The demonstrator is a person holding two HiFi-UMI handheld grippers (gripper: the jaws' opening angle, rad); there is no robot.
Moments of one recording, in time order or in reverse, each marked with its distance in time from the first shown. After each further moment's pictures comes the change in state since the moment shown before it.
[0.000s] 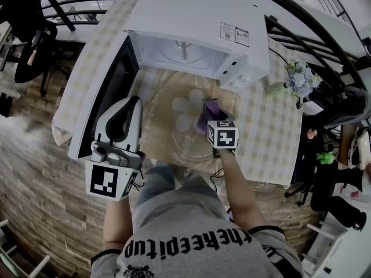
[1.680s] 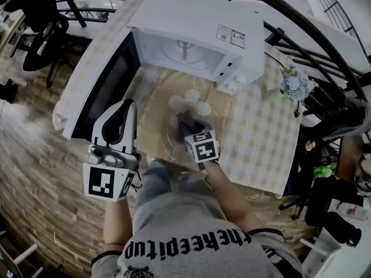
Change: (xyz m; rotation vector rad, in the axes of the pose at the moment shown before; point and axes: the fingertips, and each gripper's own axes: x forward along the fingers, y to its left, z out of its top) left arm -0.028 -0.028 0.013 0.031 -0.002 0.131; right arm -0.024 0.090 -0.027 -0.180 0.018 0.282
